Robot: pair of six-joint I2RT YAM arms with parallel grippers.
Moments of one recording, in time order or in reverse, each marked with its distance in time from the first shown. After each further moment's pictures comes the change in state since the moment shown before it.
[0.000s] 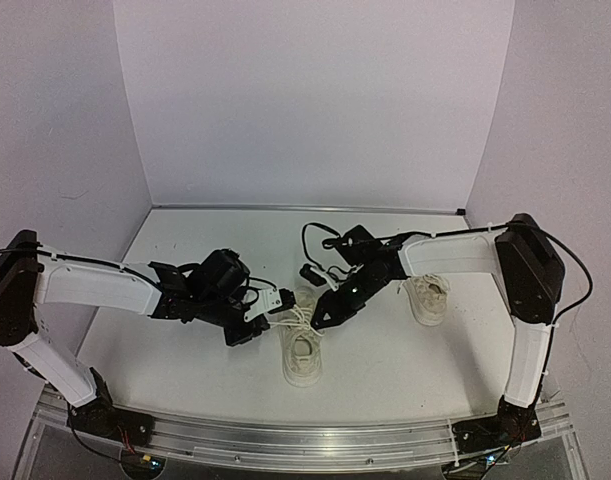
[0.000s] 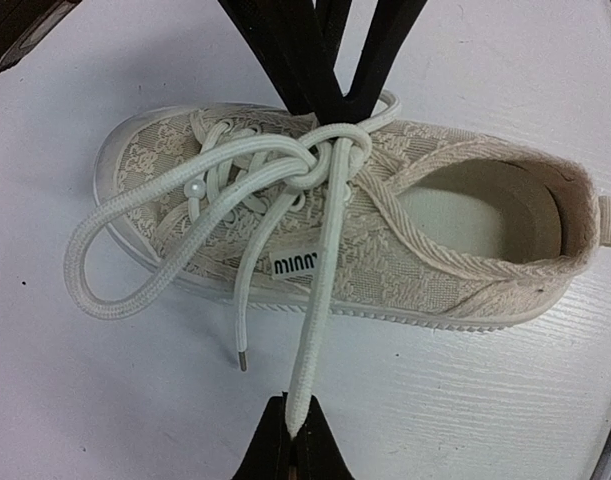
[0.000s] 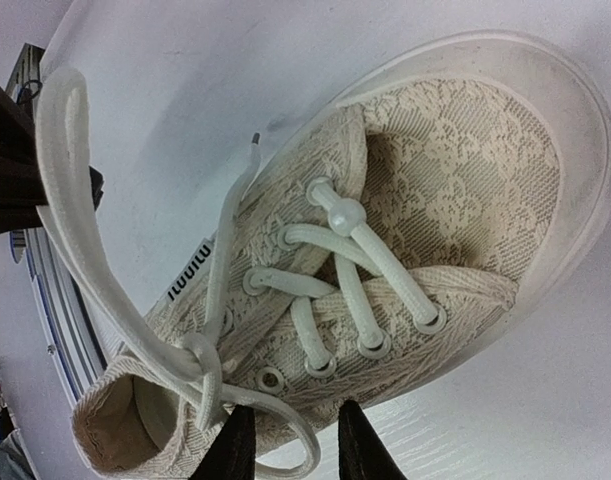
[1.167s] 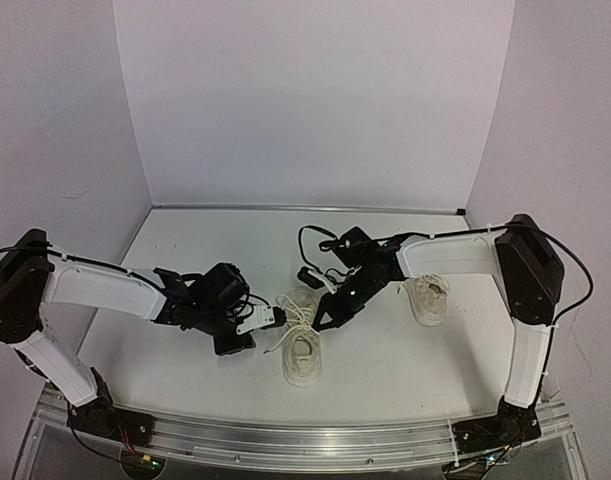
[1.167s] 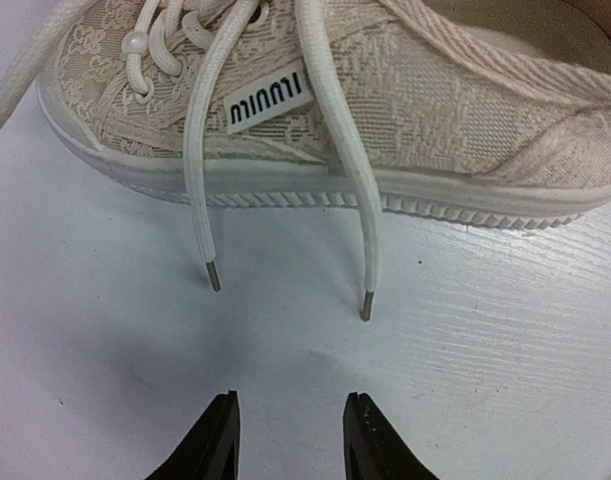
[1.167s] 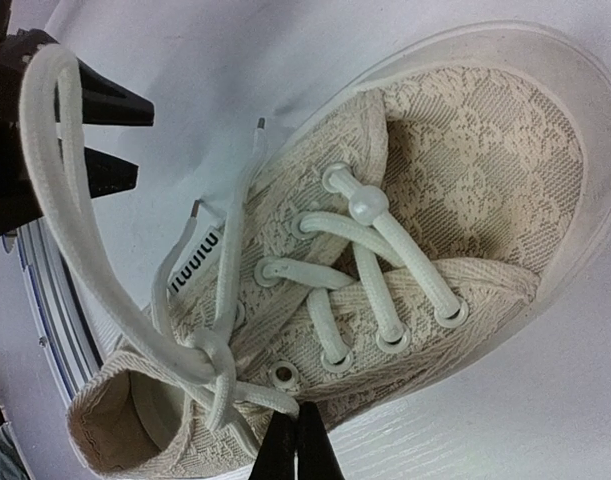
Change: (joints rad) left arm 0.000 0.045 -0.026 -0.093 -0.090 0.061; right arm 0.020 0.000 0.008 -0.026 0.025 -0.016
